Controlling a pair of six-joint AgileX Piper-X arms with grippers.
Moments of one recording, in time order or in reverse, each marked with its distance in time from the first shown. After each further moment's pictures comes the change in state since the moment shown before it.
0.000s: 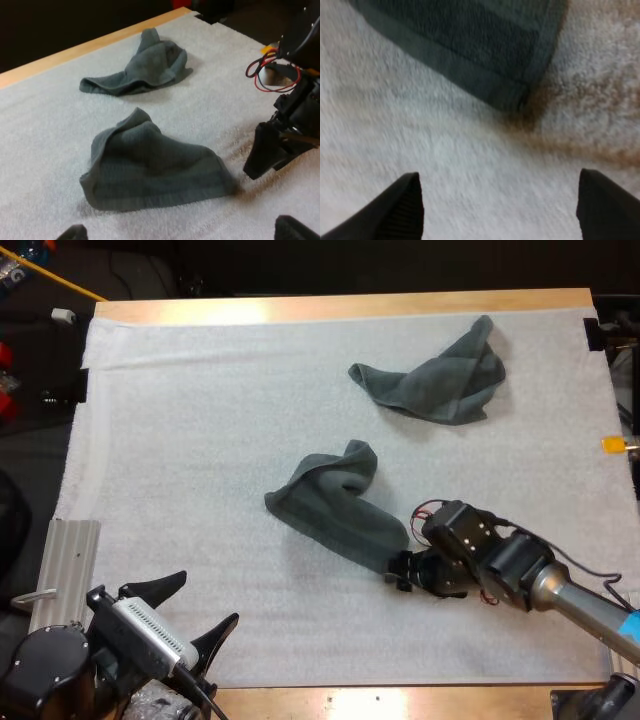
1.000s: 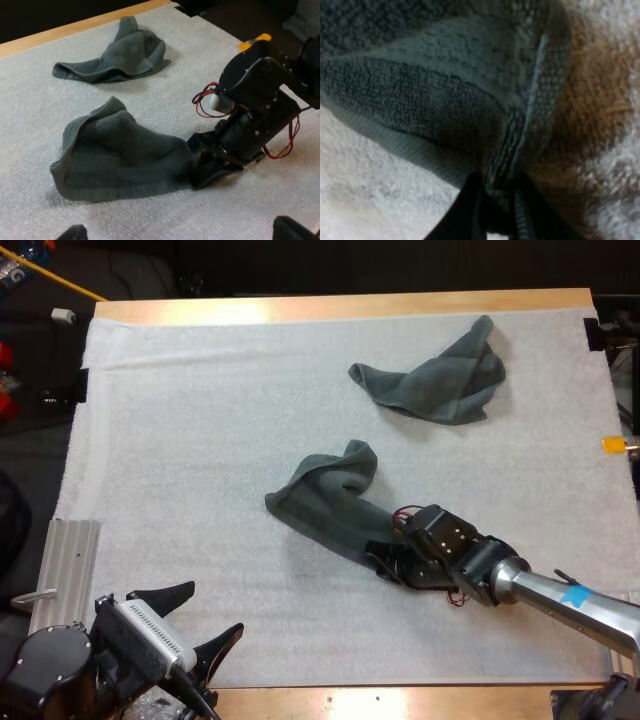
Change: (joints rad) left arm 0.000 0.000 0.000 0.023 0.063 -0.050; right arm 0.000 0.242 0.052 -0.352 -0.002 0.201
